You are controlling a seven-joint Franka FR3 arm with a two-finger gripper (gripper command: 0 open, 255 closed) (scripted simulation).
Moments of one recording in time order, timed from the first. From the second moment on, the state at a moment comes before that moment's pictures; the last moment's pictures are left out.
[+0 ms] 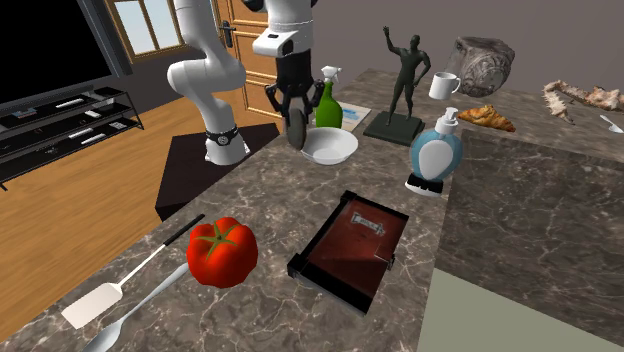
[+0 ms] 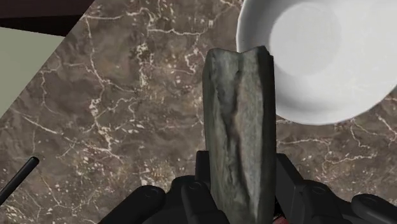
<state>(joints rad) -0.01 -0.33 0.43 -2.24 0.19 1.92 0.40</state>
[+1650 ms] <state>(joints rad) 0.13 0.69 0.42 -0.97 -0.22 1.60 0.54</state>
